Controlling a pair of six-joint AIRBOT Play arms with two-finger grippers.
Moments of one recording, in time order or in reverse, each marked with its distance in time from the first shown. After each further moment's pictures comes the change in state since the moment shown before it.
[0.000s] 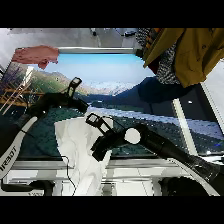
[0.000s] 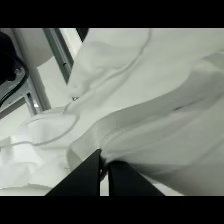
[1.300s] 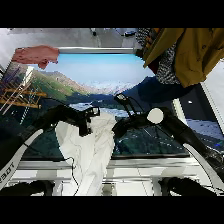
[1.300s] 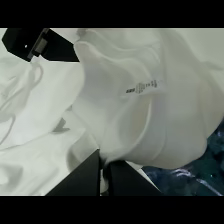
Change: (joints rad) left arm -0.185 0.113 -0.205 0.235 0.128 0.434; right arm -0.354 0.052 0.002 -0.074 0.149 0.040
